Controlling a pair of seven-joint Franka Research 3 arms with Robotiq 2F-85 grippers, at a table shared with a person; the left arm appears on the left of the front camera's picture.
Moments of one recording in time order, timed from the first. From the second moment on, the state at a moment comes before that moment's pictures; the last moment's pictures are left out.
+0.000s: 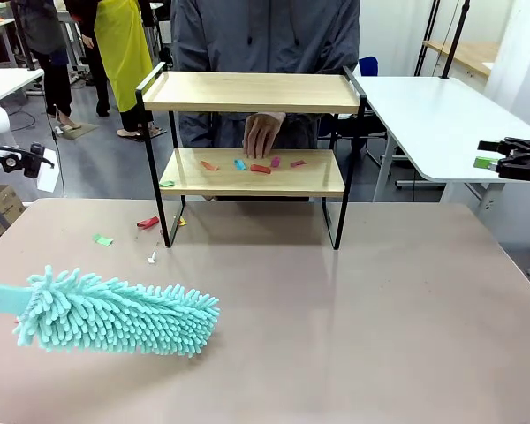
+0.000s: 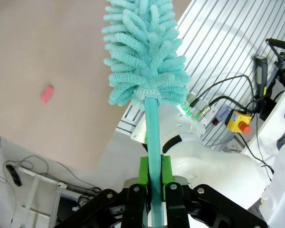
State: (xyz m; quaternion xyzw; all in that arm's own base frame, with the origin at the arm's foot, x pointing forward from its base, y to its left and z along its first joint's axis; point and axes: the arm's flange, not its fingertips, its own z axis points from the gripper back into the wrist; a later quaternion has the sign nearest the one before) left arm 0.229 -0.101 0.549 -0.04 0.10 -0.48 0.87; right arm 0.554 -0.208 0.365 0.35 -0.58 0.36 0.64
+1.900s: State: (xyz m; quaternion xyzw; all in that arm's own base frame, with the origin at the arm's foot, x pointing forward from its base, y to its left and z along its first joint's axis) left arm 0.309 -0.255 0.604 -0.20 -0.10 -0.35 0.91; right arm 0.554 -0.208 0.365 0.35 -0.58 0.36 0.64
